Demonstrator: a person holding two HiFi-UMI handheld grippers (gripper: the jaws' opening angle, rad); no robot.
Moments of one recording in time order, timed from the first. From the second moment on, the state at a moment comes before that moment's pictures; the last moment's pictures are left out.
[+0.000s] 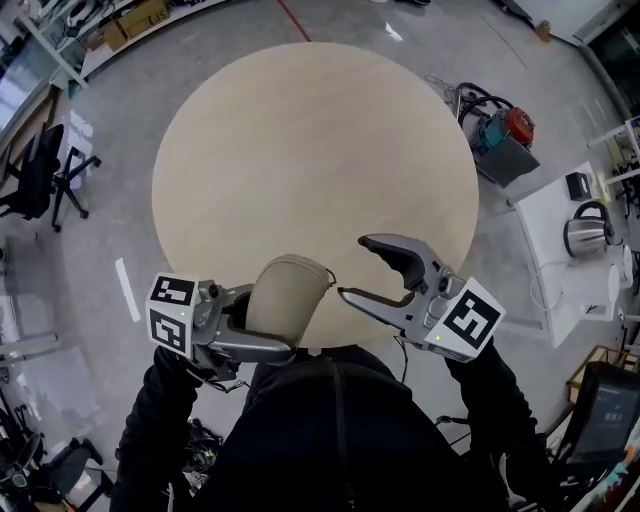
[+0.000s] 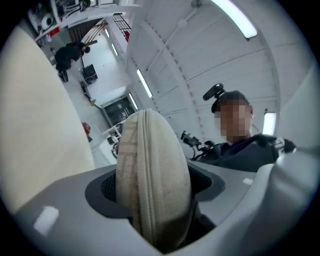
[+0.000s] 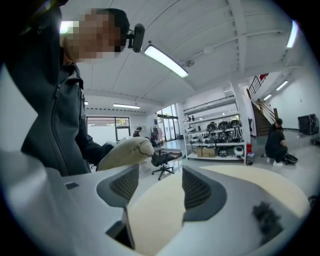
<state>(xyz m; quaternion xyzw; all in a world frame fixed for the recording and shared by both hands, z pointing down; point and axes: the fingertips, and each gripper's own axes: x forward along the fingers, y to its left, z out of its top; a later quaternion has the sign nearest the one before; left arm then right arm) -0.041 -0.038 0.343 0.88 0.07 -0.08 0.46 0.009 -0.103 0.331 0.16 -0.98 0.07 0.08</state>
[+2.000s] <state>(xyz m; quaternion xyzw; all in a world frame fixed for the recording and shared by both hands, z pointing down) -0.007 0.009 0.348 0.87 0.23 0.13 0.41 0.012 -0.056 0.296 0.08 -0.94 -0.22 0.25</state>
